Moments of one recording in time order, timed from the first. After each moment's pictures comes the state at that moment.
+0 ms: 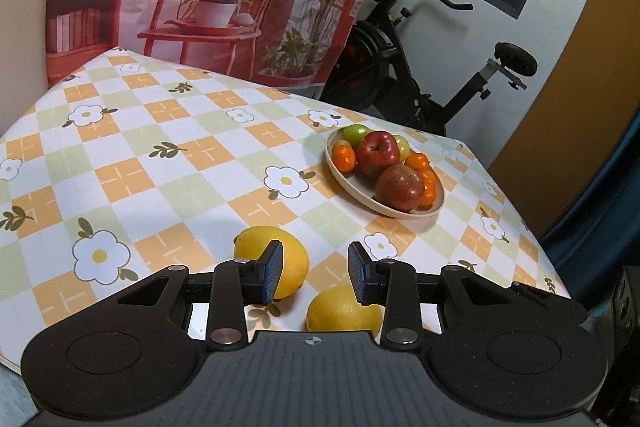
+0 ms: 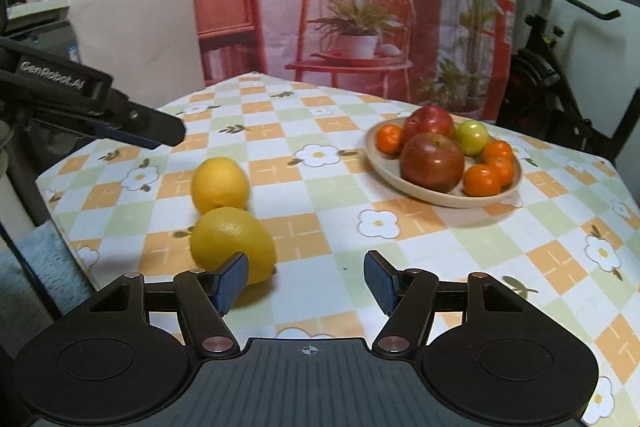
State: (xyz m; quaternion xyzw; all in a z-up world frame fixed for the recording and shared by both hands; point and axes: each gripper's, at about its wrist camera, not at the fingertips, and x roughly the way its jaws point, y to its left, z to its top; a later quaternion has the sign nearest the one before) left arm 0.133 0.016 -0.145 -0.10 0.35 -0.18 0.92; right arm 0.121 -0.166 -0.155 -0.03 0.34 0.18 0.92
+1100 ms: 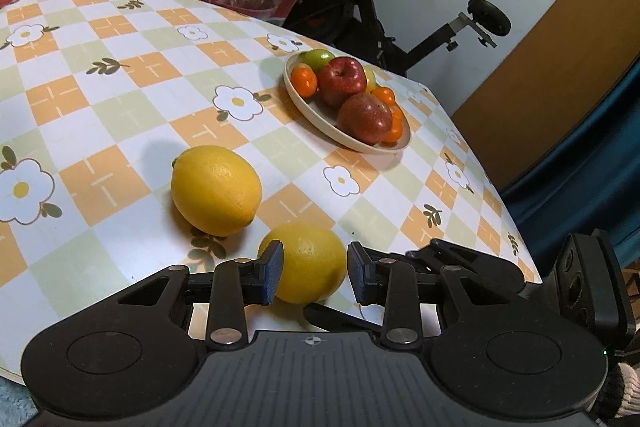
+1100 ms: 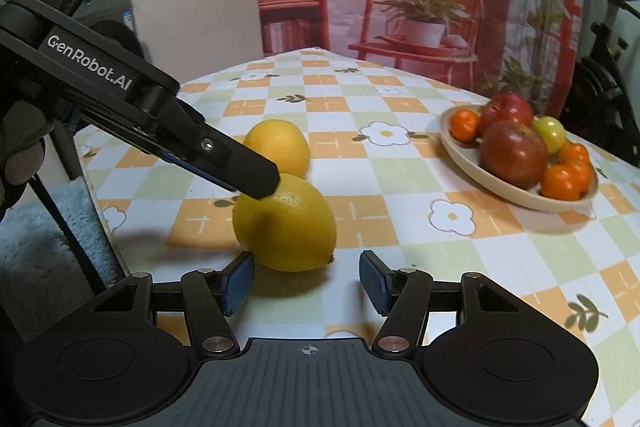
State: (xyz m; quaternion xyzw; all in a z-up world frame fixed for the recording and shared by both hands) left arm 0.147 0.003 -0.189 -0.13 0.42 -0.26 0.86; right arm 0.135 -0.142 -0.185 -0.06 0.35 0.27 0.90
